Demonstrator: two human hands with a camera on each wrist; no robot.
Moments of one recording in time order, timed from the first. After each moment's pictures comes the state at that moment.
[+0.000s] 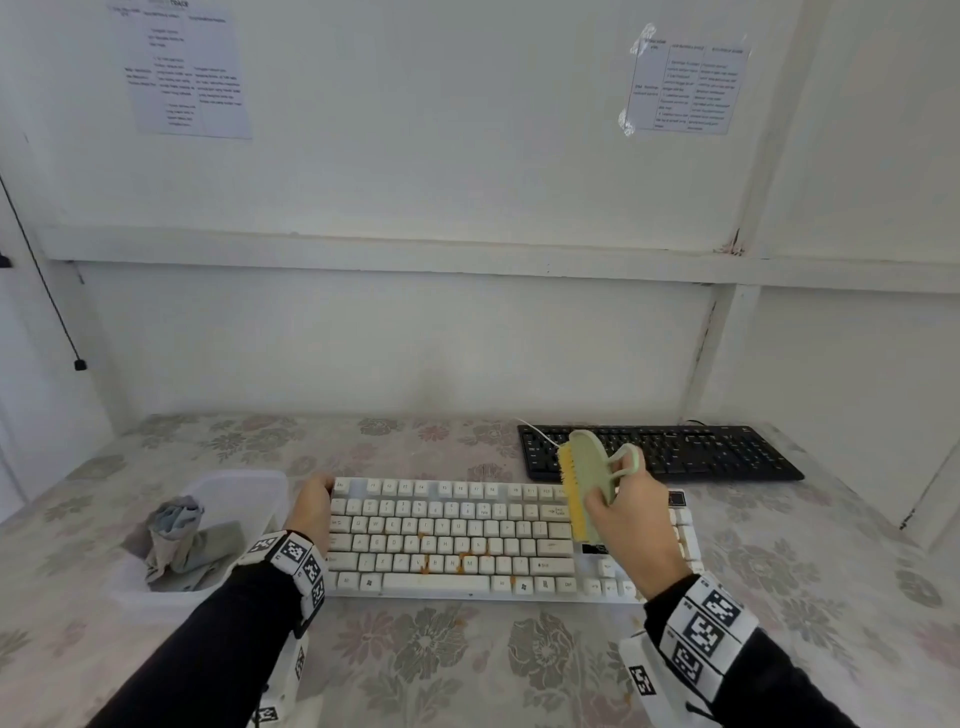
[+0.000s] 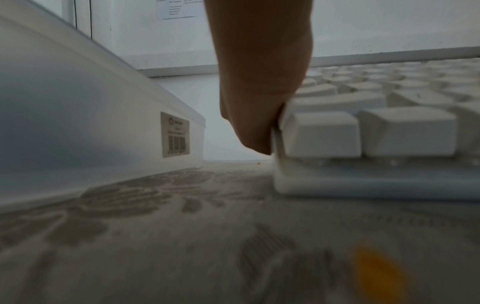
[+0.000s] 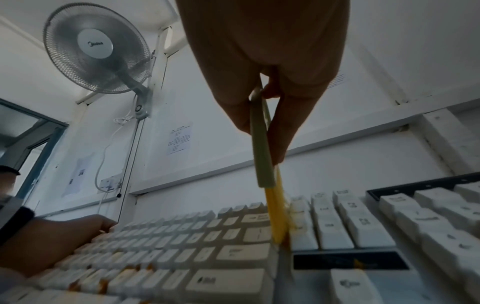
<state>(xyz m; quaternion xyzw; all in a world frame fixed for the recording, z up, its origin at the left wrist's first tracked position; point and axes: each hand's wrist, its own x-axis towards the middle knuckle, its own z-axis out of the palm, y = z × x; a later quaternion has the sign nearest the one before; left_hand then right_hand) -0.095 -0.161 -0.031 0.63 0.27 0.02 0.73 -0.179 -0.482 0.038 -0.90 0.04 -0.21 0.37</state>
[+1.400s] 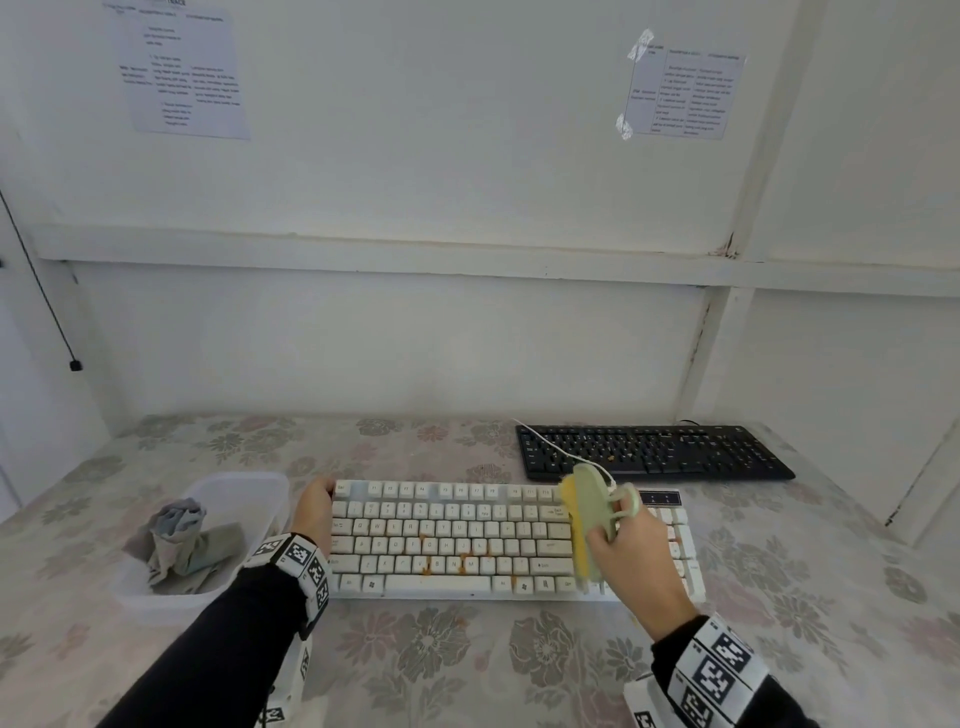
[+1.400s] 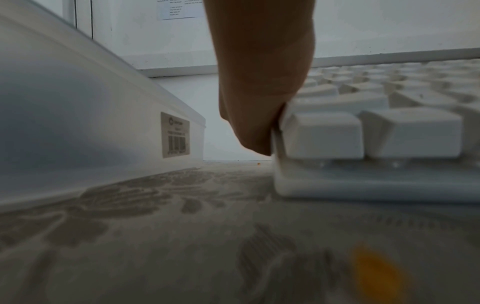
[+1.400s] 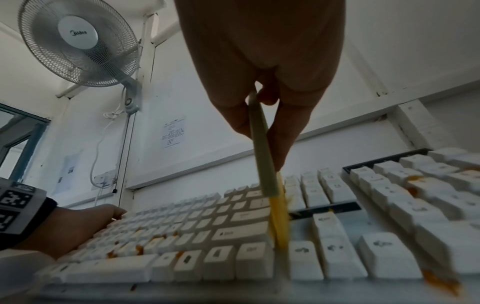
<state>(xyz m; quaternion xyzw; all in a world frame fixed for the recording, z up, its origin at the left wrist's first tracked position) -0.095 -0.161 -0.029 0.64 0.27 0.01 0.72 -0.203 -0.477 0.024 -0.91 0.07 -0.18 0.36</state>
